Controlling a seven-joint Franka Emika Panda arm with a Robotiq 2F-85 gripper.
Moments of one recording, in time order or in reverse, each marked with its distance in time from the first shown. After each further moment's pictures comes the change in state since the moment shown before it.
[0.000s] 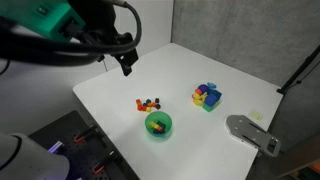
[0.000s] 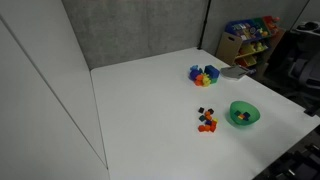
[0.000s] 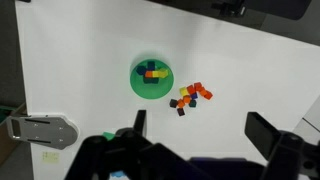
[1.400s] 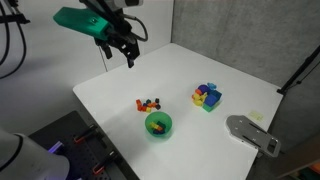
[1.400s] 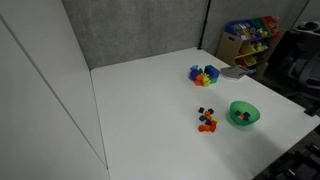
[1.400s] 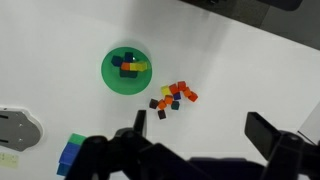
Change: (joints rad) arm 0.095 0.231 0.160 -0.006 0.096 0.163 0.105
